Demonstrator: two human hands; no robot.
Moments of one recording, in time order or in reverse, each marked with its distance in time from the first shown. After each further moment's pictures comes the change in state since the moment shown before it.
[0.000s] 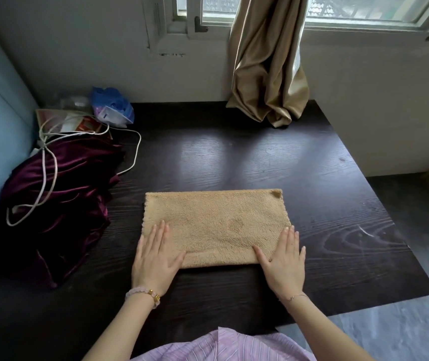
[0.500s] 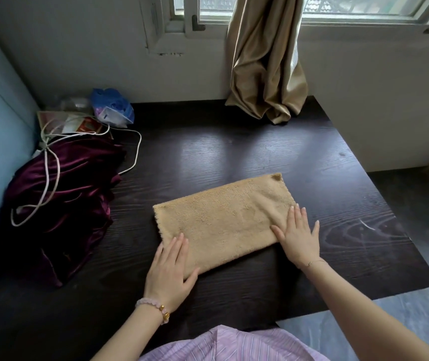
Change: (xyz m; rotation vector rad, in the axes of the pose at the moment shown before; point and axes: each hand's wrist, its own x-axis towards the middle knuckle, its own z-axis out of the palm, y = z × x) left_hand -0.027 0.017 0.000 -0.010 -0.032 0.215; right_hand 0.052 0.020 -0.023 -0.201 -0.079 -0.083
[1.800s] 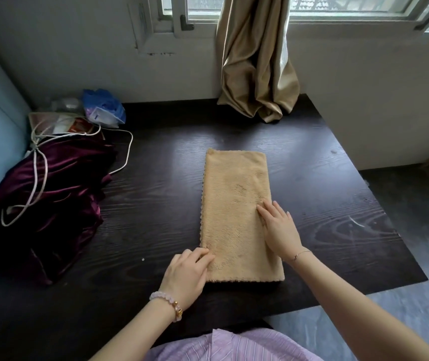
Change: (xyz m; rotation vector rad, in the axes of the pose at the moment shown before) left_hand 0.008 0.051 -0.003 -0.186 0.121 0.239; right_hand -0.001 -0.013 -0.023 0.219 0.022 -0.297
